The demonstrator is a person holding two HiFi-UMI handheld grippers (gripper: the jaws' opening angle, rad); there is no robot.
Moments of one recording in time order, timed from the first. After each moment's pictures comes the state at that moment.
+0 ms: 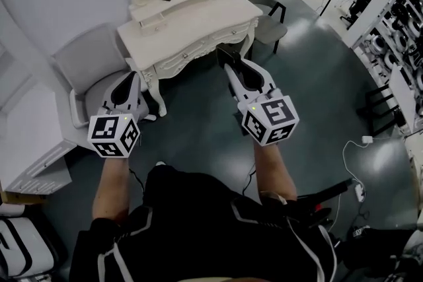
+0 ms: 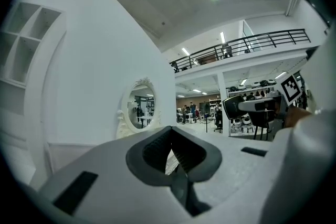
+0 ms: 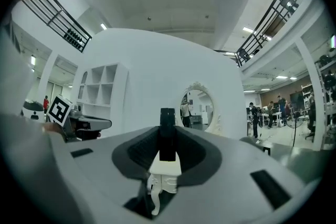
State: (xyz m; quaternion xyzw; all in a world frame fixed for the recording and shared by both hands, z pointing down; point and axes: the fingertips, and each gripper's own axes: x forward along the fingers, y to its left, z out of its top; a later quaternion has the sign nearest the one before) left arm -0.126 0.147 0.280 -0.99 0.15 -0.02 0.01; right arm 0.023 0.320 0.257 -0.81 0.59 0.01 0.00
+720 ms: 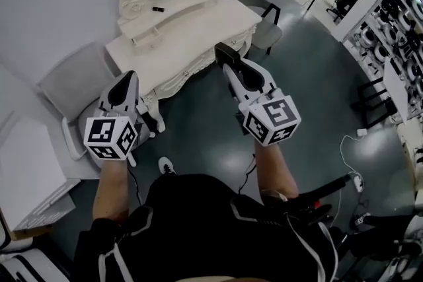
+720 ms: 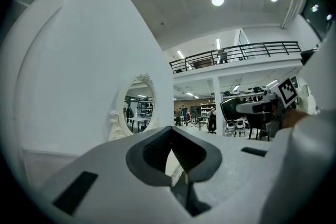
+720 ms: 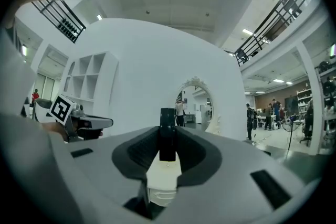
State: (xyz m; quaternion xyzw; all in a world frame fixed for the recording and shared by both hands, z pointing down) left arm -0.037 -0.010 0.280 -1.00 0.09 0.00 0.00; right arm 0.093 0.172 0.255 -0.83 0.56 0.01 -0.01
